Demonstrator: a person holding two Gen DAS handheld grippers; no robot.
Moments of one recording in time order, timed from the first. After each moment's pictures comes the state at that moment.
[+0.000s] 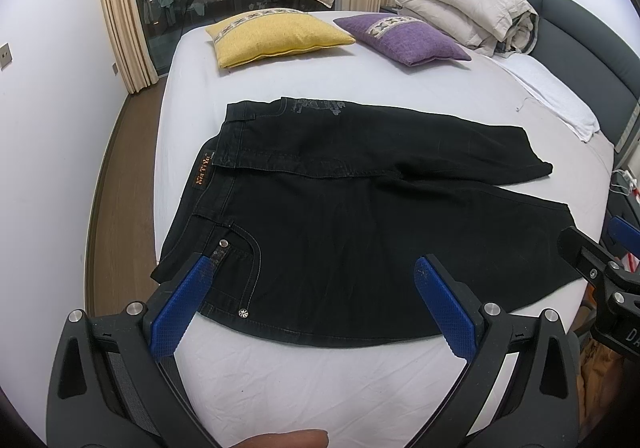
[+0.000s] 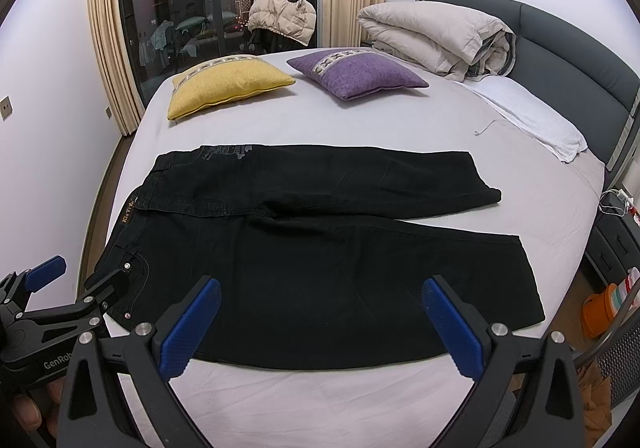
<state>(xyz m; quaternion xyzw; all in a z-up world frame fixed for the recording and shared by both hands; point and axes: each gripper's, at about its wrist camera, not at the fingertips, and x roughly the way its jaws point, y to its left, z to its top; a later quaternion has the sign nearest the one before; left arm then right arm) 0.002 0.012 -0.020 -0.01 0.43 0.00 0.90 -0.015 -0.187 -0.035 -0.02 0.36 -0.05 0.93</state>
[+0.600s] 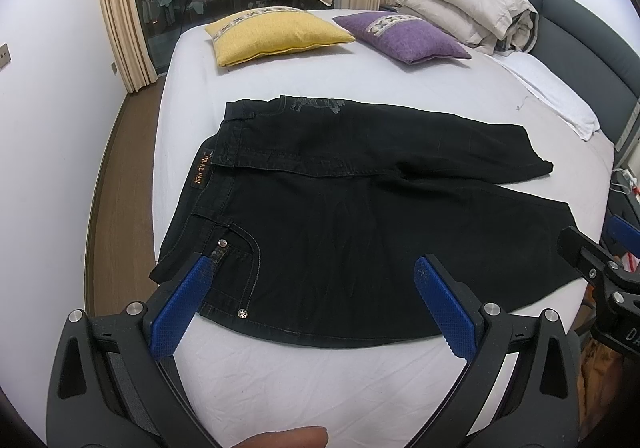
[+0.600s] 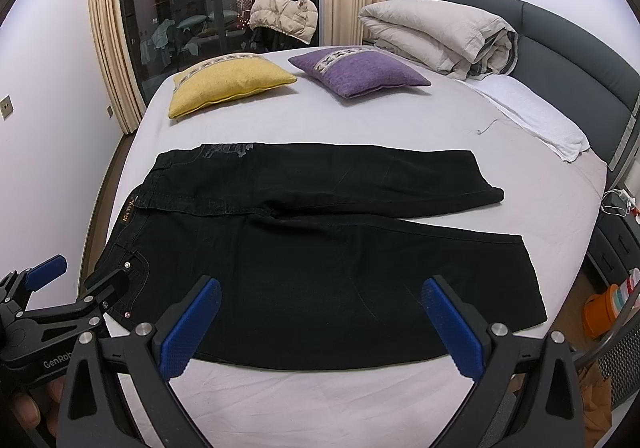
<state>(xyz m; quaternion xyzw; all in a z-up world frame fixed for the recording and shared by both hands) 0.001 0.014 -0.023 -0.01 0.43 0.00 0.90 -0.020 -0.181 -0.046 -0.02 0.36 -0.04 0.93</state>
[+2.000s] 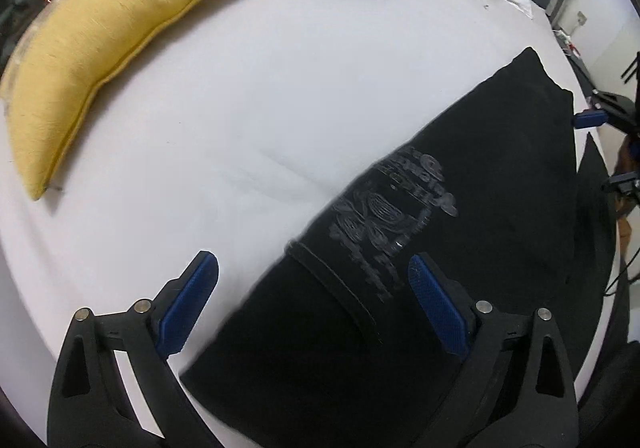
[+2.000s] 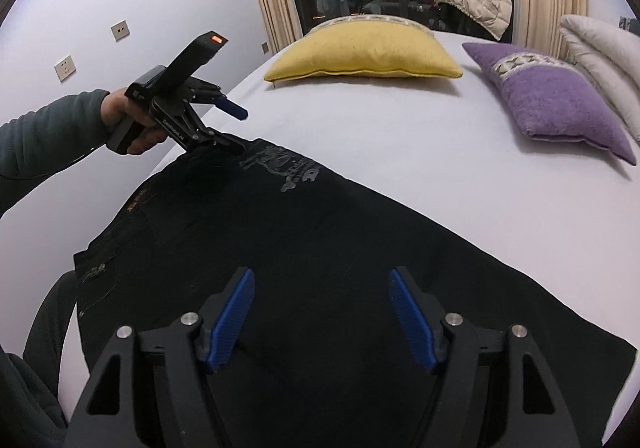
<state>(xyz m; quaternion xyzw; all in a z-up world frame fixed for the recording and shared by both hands) 0.444 0.118 -0.135 0.15 0.56 -0.28 0.77 0.283 -0.227 -0.118 -0.11 0.42 0.31 0.85</state>
